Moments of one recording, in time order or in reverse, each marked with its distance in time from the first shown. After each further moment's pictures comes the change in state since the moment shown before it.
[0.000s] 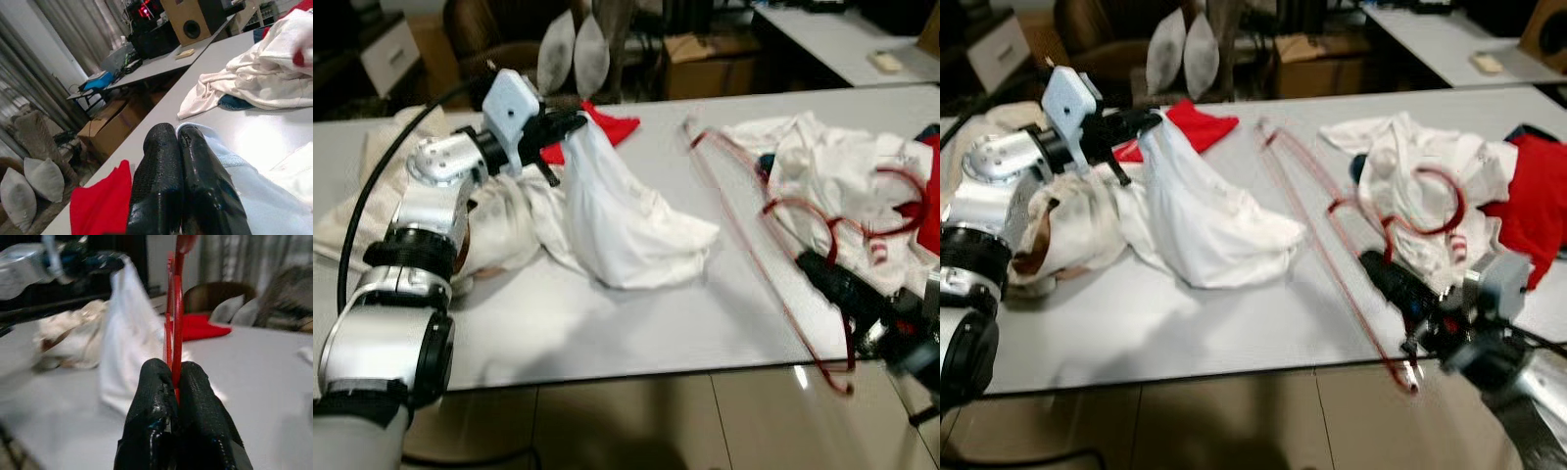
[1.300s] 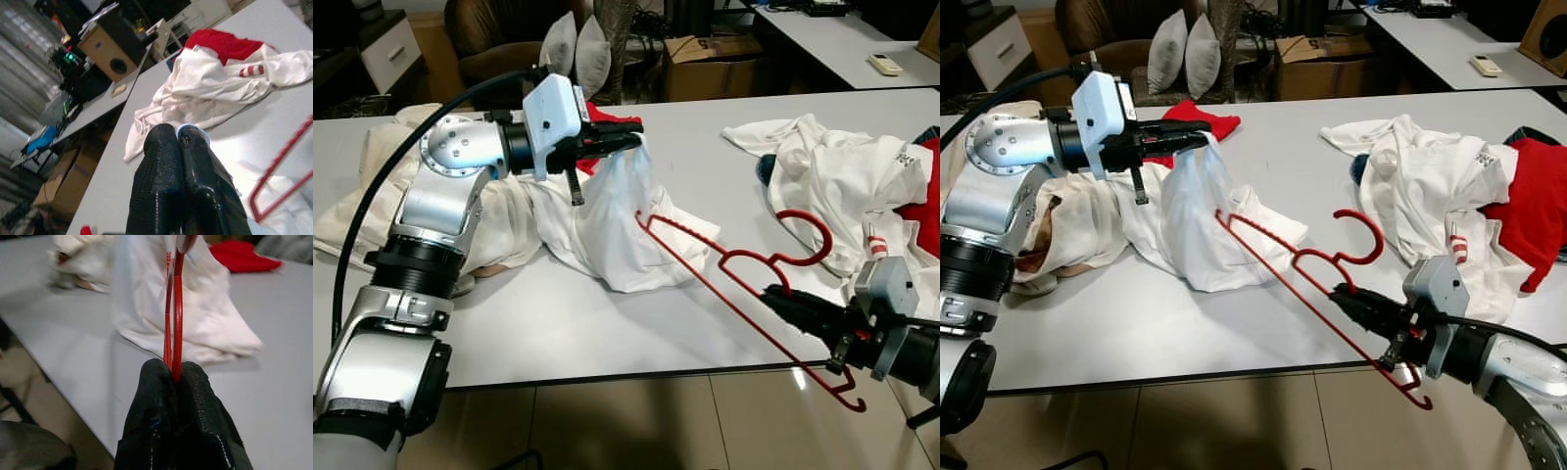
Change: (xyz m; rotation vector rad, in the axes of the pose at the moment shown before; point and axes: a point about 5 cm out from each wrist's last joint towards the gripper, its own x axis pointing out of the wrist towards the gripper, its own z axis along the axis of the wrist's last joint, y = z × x) left arm 0.010 -0.037 0.060 0.196 -0.125 -0.362; right arm 0.016 -0.015 -0.019 -0.064 0.294 0.107
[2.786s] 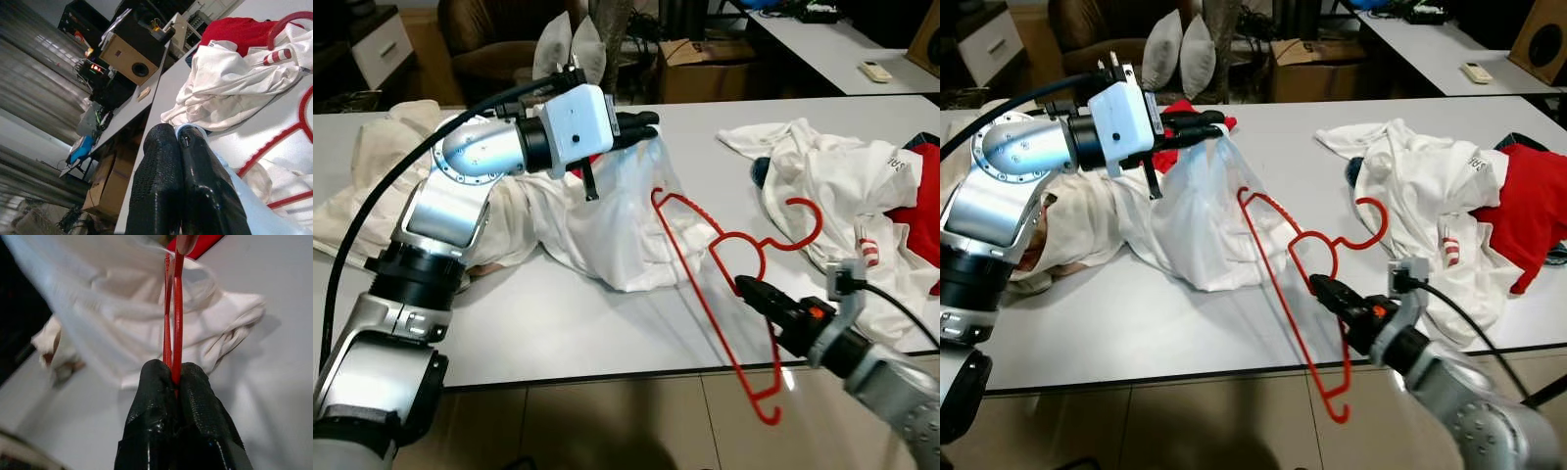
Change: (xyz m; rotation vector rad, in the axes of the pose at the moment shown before) left arm 0.010 -0.009 0.014 0.186 0.060 0.066; right arm 0.049 0.011 -0.024 0.675 -0.173 -0.149
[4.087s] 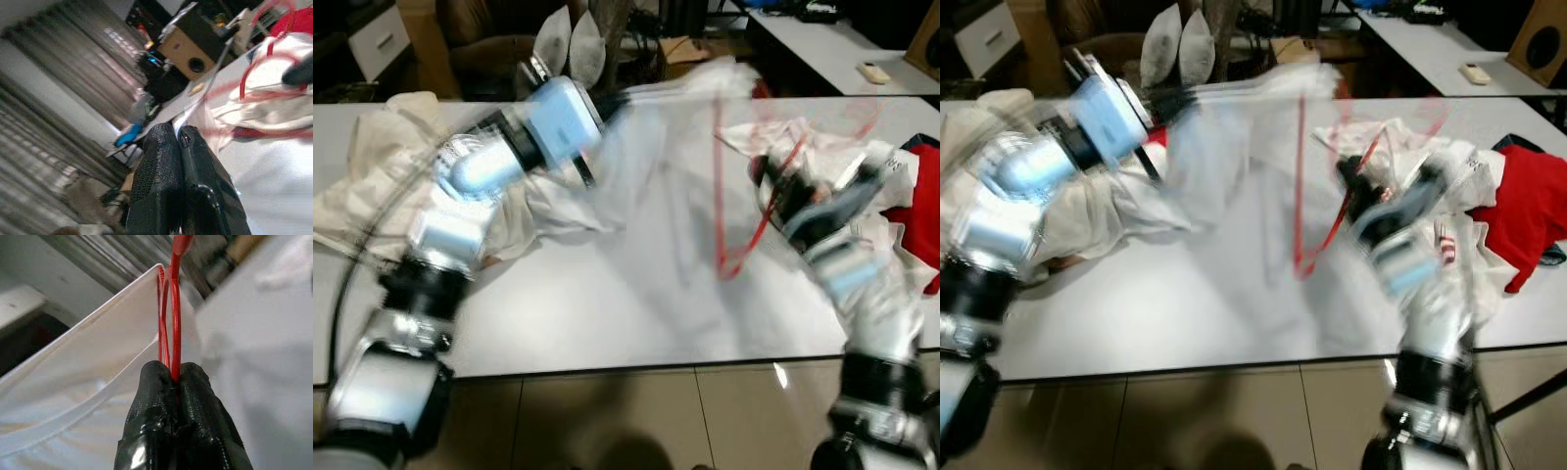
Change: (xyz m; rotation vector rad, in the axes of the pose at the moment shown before) left arm 0.000 -0.007 -0.020 -0.008 0.006 0.274; right arm 0.078 -0.008 0.071 0.348 -0.385 -0.167
